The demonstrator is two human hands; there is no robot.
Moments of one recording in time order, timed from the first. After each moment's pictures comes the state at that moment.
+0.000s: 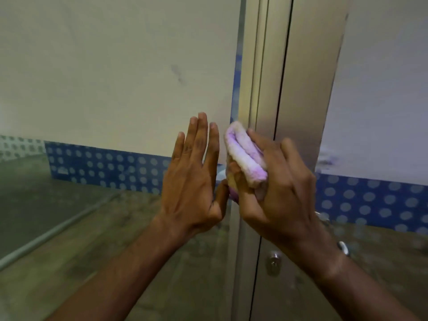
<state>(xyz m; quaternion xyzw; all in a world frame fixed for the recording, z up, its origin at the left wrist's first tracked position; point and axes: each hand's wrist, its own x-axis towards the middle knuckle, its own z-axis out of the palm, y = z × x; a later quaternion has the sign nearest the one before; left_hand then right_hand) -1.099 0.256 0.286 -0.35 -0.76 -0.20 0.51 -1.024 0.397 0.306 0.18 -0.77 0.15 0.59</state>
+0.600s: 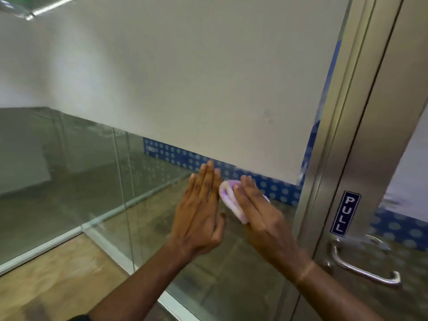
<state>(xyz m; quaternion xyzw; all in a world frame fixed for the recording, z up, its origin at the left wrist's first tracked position) -0.984 0.112 0.302 -0.17 -0.90 -0.11 0.40 -0.989 0.289 0.314 0.37 -0.79 0.11 0.48</state>
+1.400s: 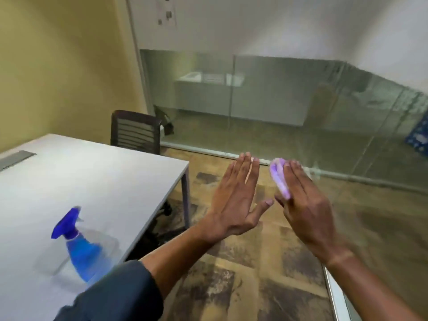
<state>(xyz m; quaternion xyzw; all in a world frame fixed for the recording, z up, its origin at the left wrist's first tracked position) -0.584 0.080 0.227 0.36 -0.89 0.02 0.28 -0.761 0.136 0.234 0.71 -0.58 0.32 0.24</state>
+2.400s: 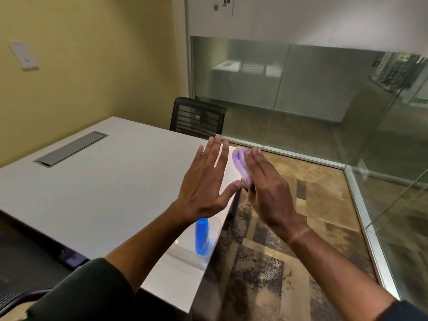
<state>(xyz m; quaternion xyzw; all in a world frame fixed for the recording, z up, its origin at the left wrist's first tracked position) -0.181 0.058 0.225 0.47 -0.84 0.05 0.27 -0.349 0.098 0.235 0.78 -0.52 0.32 0.14</state>
